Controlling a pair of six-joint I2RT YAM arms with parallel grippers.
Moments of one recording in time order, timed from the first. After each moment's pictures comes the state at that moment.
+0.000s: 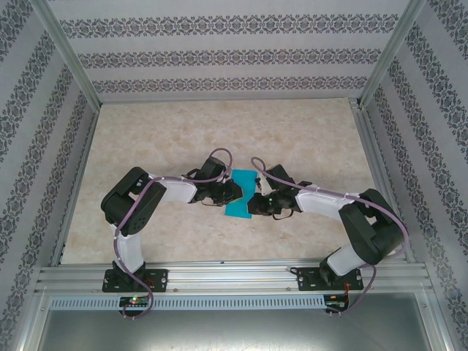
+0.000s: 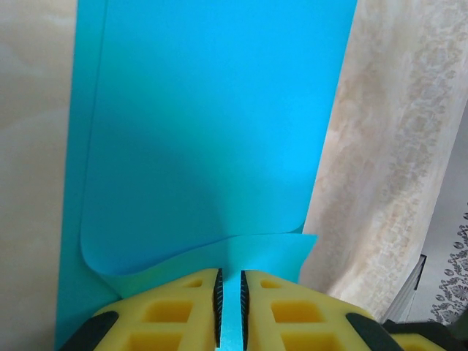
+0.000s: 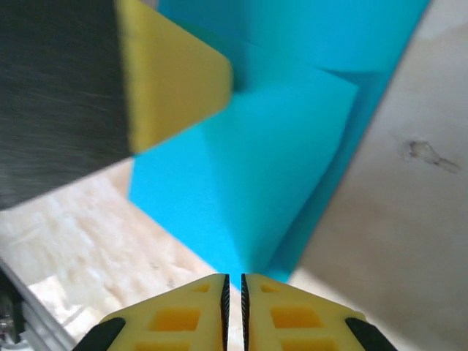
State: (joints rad) left arm -0.62 1.90 0.93 0.10 0.48 -0.97; right arm 0.57 1.51 0.68 -0.23 -0.48 0.59
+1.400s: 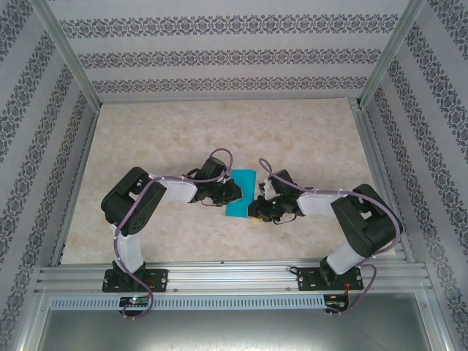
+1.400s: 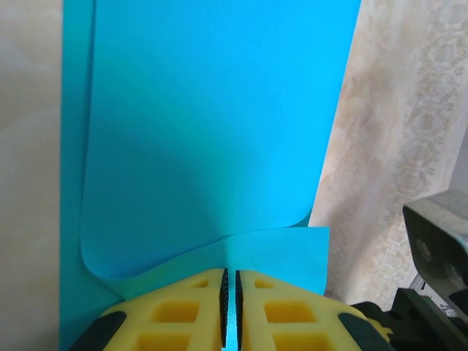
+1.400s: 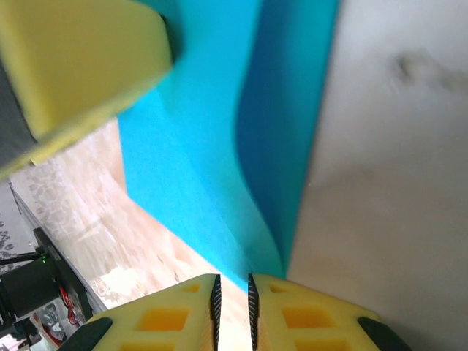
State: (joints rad) left arm -0.62 1.90 0.94 0.08 0.47 -0.95; right arm 0.51 1.57 0.57 -0.07 -0.64 0.75
